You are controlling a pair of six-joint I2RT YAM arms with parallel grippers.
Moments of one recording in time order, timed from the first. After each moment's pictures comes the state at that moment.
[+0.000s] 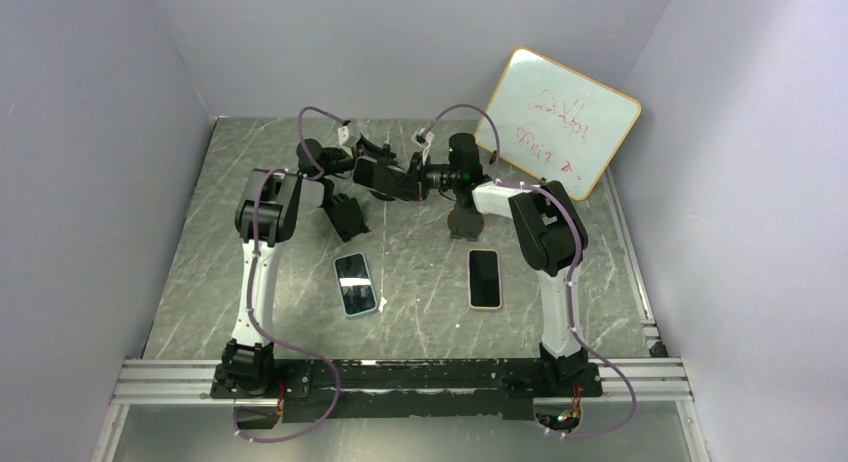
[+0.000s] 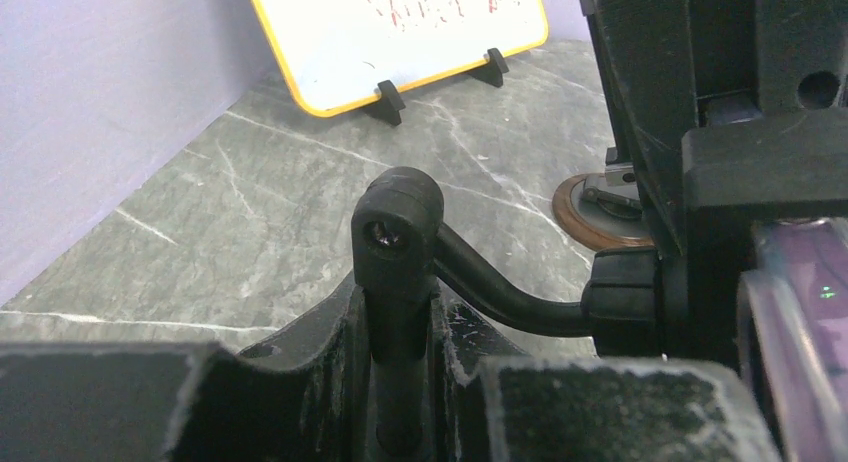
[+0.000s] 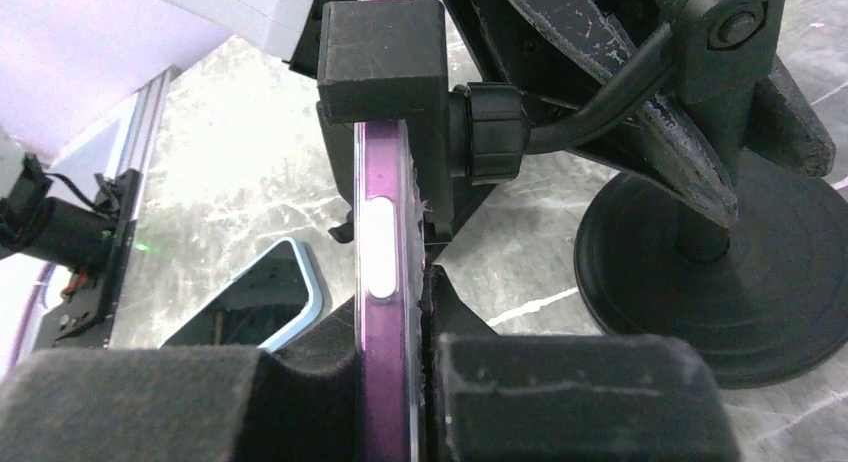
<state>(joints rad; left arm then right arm) -0.21 2.52 1.52 1.36 1.19 -0.37 0.43 2.16 1.33 0.54 -0.95 0.21</state>
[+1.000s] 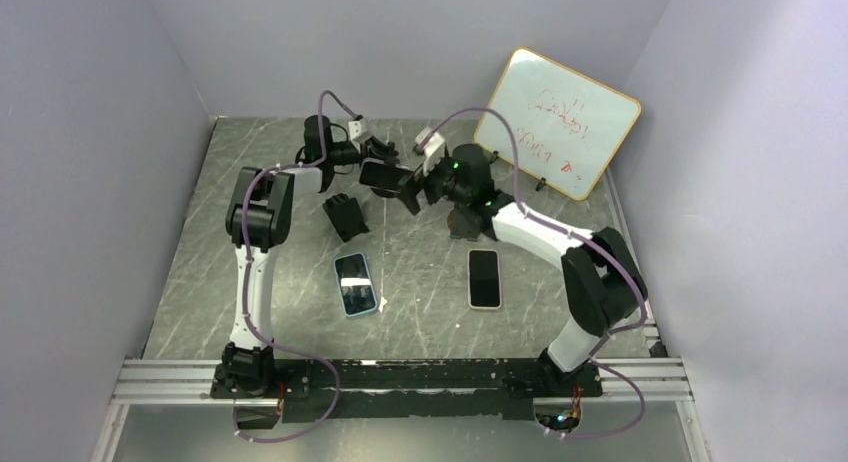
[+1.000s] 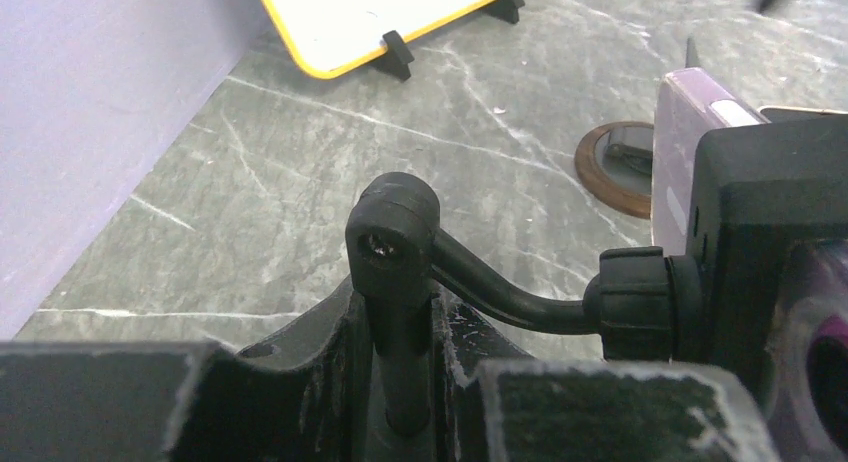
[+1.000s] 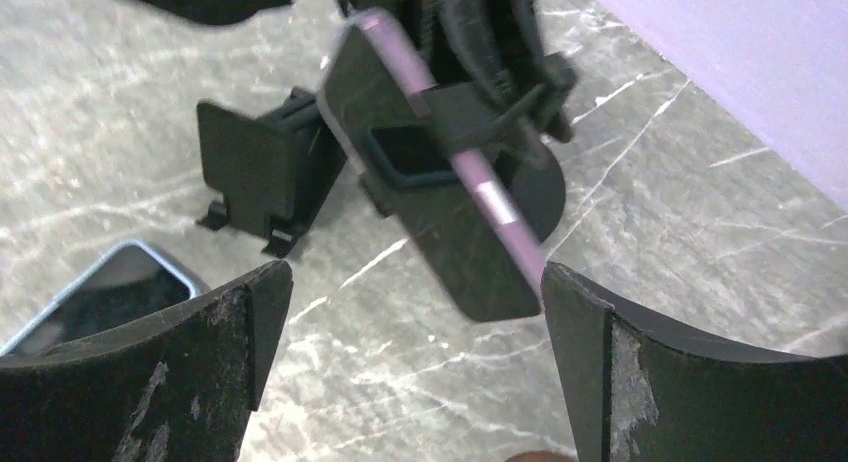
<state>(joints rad) -0.21 2.39 1.55 0.77 1.19 0.11 0.54 1.68 1.10 0.30 -0.35 -0.13</state>
